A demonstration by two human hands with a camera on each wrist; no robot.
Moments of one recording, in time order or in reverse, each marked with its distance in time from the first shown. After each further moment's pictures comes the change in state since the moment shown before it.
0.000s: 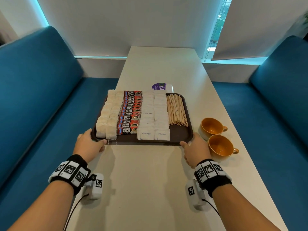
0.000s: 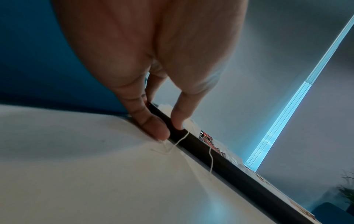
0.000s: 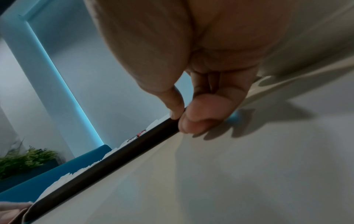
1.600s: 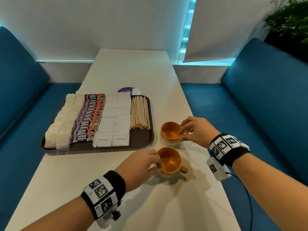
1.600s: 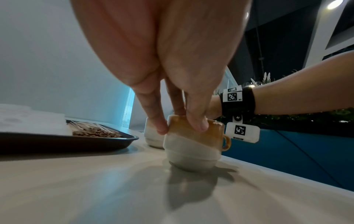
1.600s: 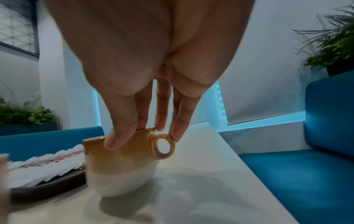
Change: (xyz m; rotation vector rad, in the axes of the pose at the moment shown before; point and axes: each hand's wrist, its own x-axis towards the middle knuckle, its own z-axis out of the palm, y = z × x) left_hand -0.144 0.182 0.158 0.318 -0.606 0.996; right_hand 0.097 0.038 -0.173 -0.353 -0.236 -0.468
